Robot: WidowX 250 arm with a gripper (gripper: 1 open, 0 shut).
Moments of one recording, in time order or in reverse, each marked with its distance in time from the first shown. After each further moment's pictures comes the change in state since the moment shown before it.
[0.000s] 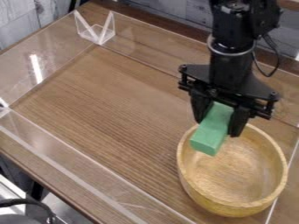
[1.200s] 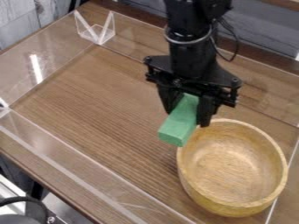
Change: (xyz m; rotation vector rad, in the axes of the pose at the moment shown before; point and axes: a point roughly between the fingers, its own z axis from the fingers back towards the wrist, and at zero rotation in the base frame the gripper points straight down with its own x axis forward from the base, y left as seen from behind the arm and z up) arm -0.014 0.031 0.015 -0.031 -0.049 0.023
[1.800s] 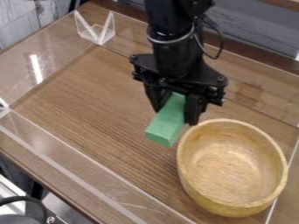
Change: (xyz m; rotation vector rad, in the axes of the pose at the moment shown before) arm -0.008 0.010 0.009 -0.004 -0.038 -0.005
